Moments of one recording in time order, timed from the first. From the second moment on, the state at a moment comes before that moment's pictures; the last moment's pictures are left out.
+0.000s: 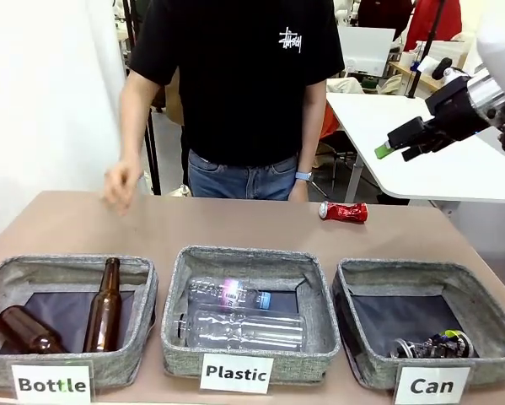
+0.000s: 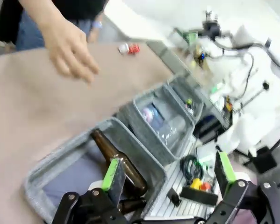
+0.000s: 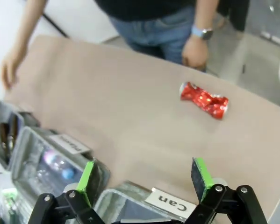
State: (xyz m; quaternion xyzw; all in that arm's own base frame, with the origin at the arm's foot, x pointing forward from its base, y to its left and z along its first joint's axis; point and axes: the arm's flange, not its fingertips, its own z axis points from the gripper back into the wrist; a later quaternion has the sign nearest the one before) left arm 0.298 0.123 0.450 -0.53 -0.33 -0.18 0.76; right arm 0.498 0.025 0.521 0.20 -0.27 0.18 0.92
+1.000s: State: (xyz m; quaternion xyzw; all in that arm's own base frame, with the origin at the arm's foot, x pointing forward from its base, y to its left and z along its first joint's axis) left arm 0.351 0.036 0.404 -0.48 -0.23 -0.23 0.81; right arm 0.613 0.075 0.417 0.05 -0.21 0.41 0.89
